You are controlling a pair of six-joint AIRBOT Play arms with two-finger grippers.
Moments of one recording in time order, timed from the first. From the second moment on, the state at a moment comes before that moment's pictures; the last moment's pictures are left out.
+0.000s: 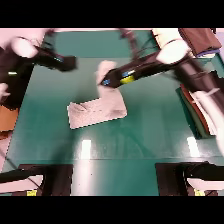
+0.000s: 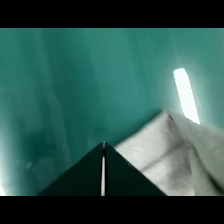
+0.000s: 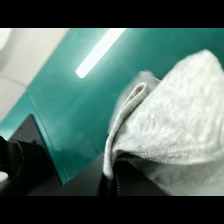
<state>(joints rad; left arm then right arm) -0.15 -1.35 1.54 1.21 -1.03 -1.54 0.58 -1.46 1.58 -0.74 1.06 1.30</state>
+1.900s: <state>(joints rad) -0.19 -1.12 1.48 1.15 -1.06 -1.51 0.27 -1.76 1.58 -0.76 1.08 1.28</state>
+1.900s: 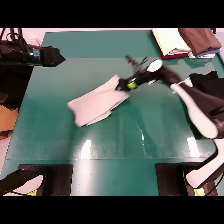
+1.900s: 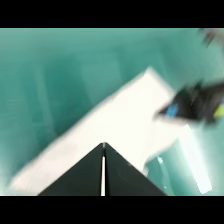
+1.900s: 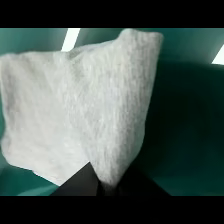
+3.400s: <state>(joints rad) -0.41 -1.12 1.48 1.15 -1.07 -1.56 -0.66 -1.47 1.94 -0.92 1.07 1.30</state>
